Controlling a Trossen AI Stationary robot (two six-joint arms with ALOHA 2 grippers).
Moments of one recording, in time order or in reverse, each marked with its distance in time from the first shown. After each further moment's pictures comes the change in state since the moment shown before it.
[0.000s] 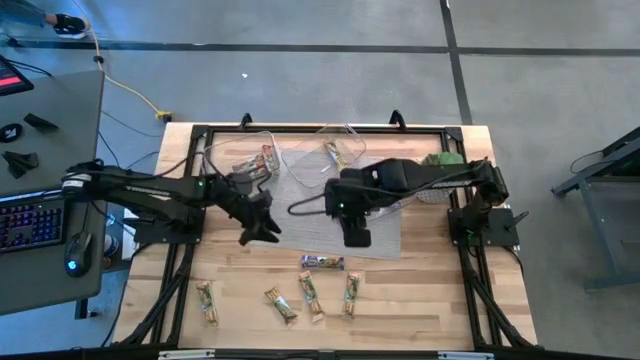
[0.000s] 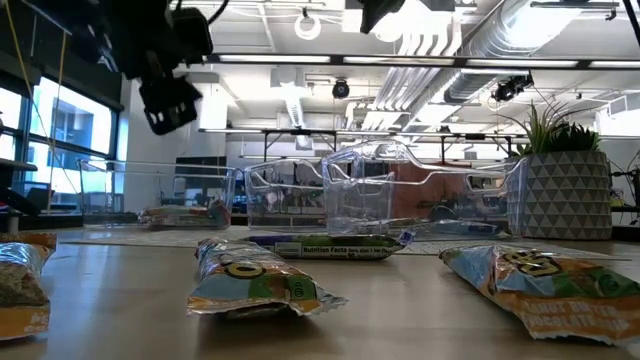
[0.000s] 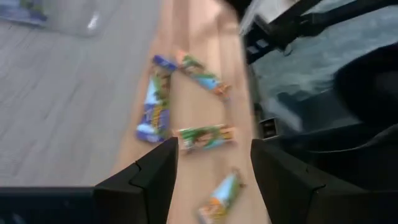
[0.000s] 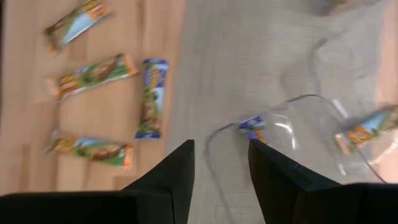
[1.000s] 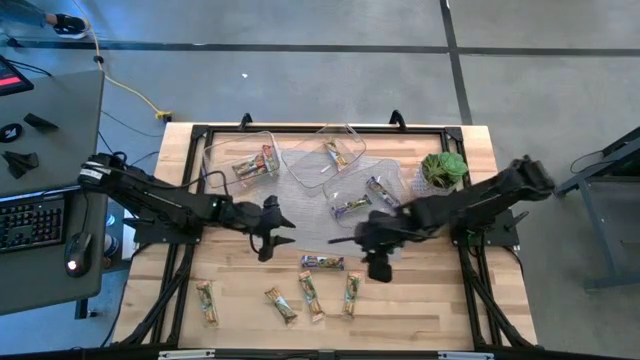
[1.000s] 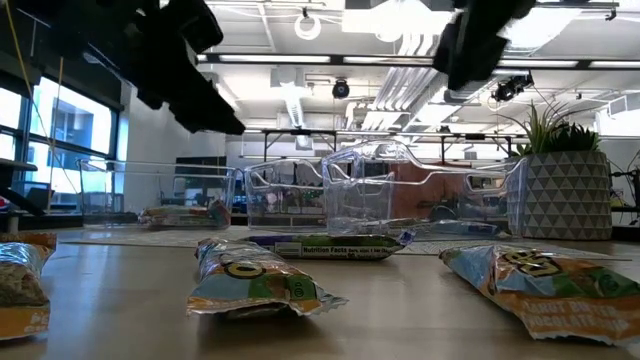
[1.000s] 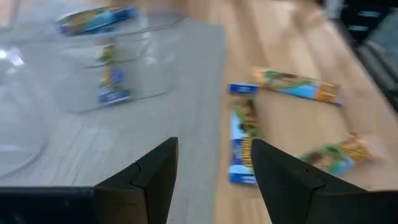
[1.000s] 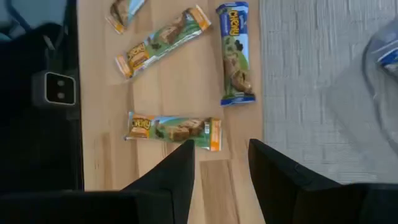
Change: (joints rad) left arm -0.253 0.200 -0.003 0.211 -0.611 0.325; right arm 0.175 -0.346 -0.838 0.642 -0.137 0.414
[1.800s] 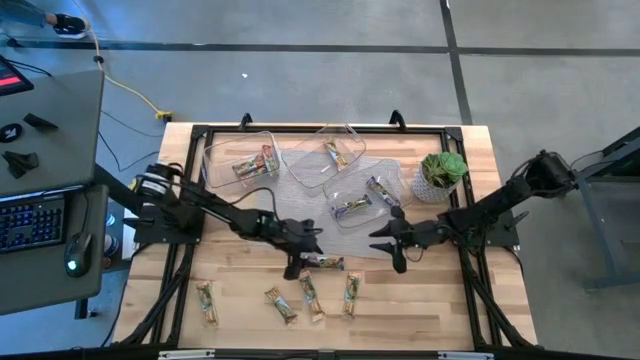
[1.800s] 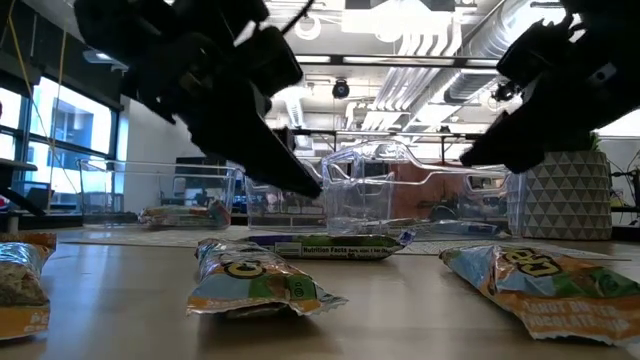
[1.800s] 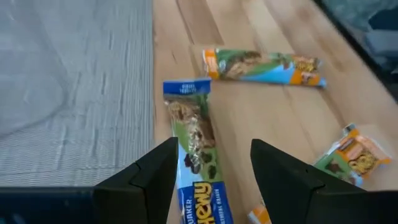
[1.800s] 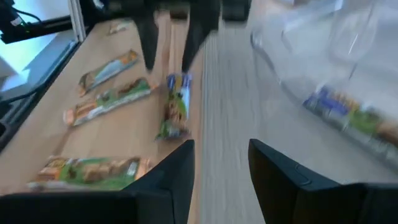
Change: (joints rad) left arm -0.009 0.527 0.260 0.199 0.234 0.092; right arm 0.077 -0.246 -0.937 1.289 0.392 -0.141
